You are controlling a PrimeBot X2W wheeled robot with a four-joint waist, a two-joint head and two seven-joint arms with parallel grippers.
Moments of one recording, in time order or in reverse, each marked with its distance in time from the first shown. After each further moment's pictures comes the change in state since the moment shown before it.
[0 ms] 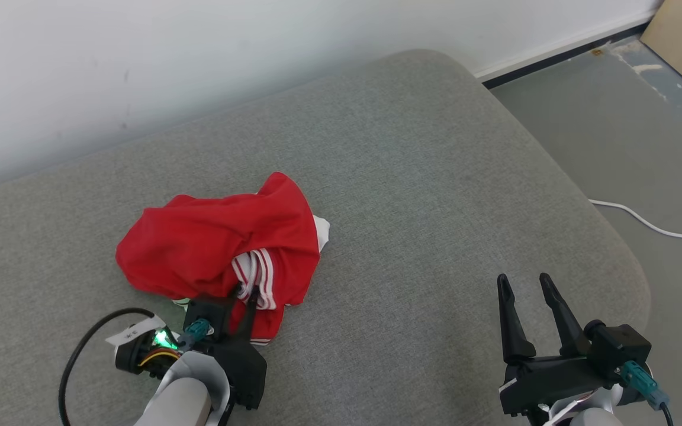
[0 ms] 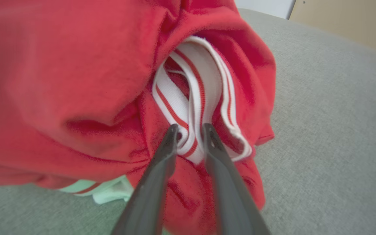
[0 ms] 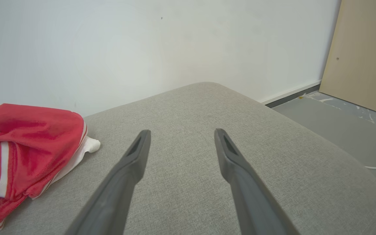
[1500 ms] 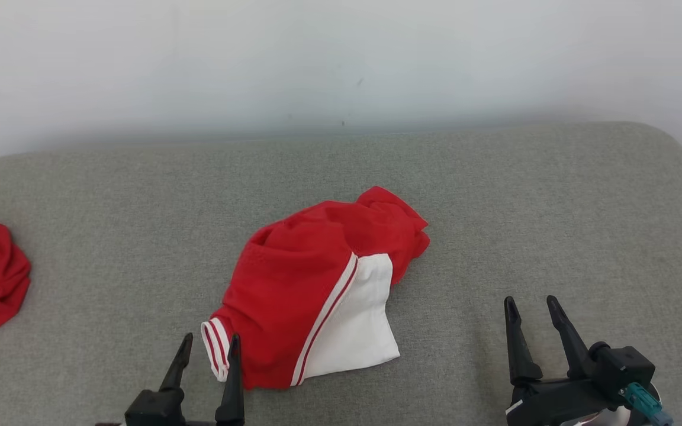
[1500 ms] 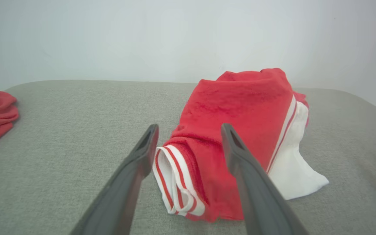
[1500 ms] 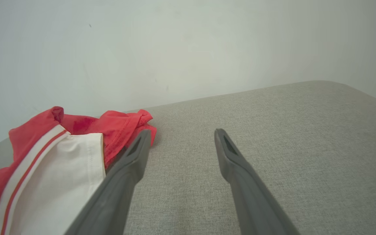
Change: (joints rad) left arm 0.460 0.095 0.109 -0.635 -0.080 0.224 -0.035; right arm 0.062 0.000 -0.018 -0.014 -0.024 0.000 -0.002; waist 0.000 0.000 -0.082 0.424
